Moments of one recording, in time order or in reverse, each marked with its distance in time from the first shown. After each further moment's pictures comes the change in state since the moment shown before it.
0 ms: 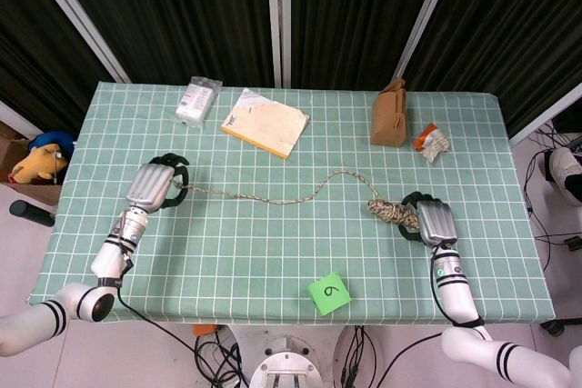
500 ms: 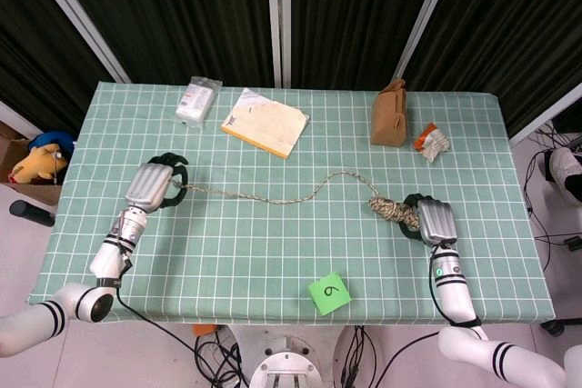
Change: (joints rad) left arm 0.003 0.007 -0.002 -0.008 -0.001 0.006 -0.010; right arm -0.002 -0.026 0.008 0.026 0.001 0.018 0.001
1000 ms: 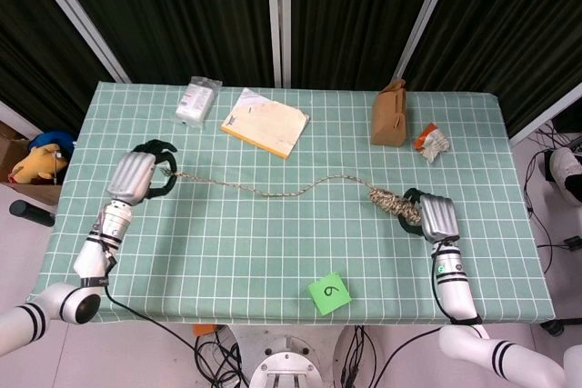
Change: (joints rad) left arm 0.031 0.131 -0.052 -0.152 -0.003 0.069 -0.071; right arm -0.001 -0.001 0.020 0.019 -0.060 0.033 0.107
